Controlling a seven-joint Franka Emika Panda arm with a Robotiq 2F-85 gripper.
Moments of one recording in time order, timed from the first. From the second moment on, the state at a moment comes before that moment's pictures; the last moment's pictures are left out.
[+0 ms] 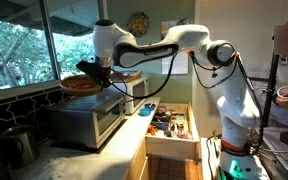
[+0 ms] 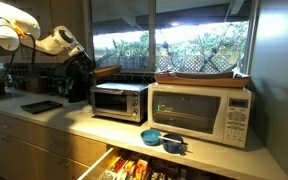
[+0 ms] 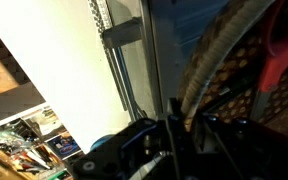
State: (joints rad) arm 0.32 0.22 0.16 -1.39 -0.61 1.85 2.26
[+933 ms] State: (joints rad) arm 0.26 0.35 0.12 -1.27 -0.49 1.86 2.32
